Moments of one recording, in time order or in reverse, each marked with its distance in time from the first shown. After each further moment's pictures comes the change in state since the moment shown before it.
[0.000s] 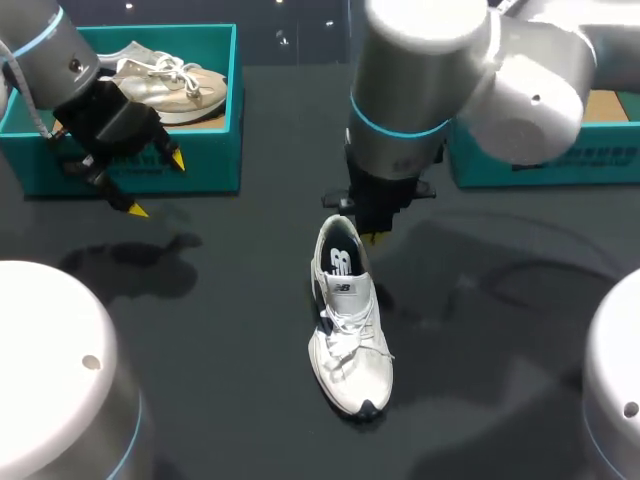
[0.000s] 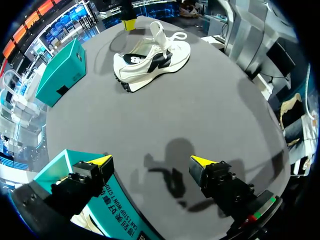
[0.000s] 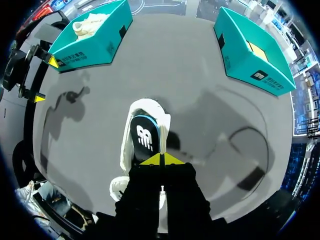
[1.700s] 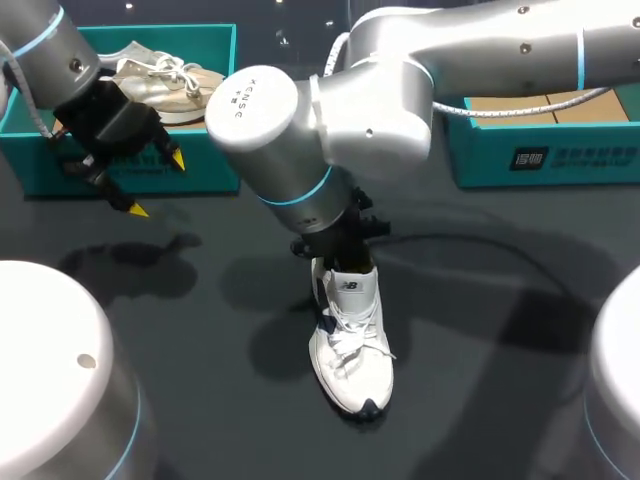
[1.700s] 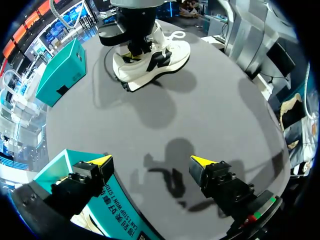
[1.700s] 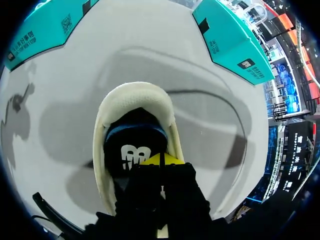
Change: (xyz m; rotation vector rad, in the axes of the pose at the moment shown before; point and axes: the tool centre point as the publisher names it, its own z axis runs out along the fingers) left arm 0.000 0.000 0.000 -0.001 0.001 0.000; right arm 0.005 0.003 0.097 0.046 -0.369 0.096
